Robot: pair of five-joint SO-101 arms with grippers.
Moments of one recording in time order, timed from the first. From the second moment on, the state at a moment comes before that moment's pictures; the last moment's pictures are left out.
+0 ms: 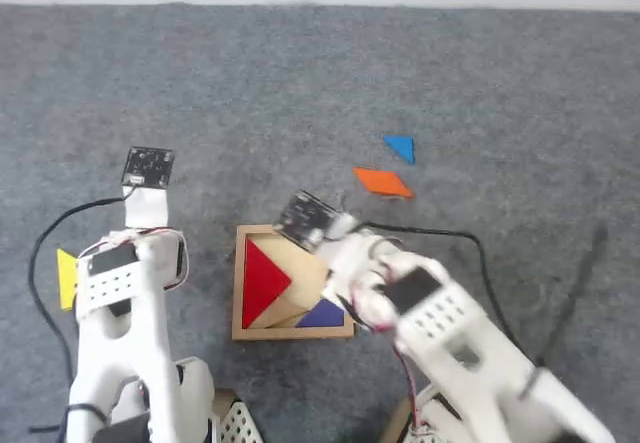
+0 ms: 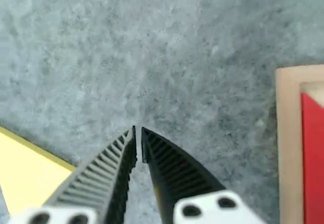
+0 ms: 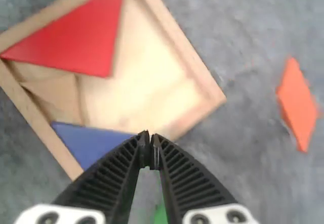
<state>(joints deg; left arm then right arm) -25.8 -31.7 66.6 46.5 -16.6 -42.3 -37.0 59.4 46.7 20.3</state>
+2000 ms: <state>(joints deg) -26.3 -29.6 66.5 46.3 -17.4 -21.8 -25.0 44.1 52.8 20.5</state>
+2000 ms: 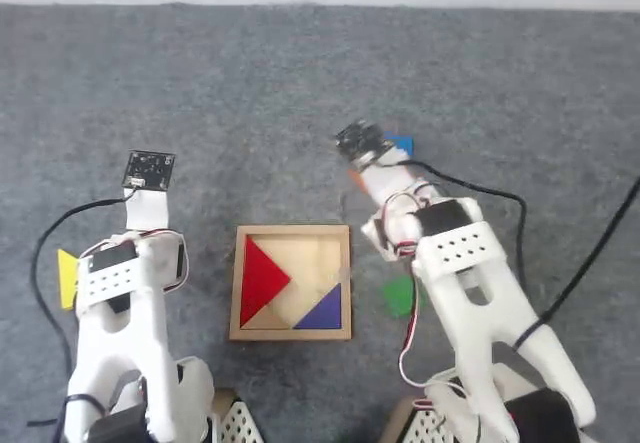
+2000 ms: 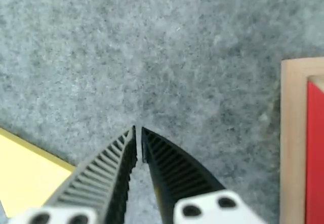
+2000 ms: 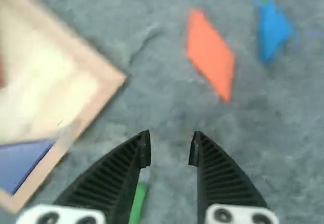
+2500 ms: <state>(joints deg) -26.2 -29.6 66.5 46.2 -17.4 -19.3 -24.2 44.2 68.7 26.2</state>
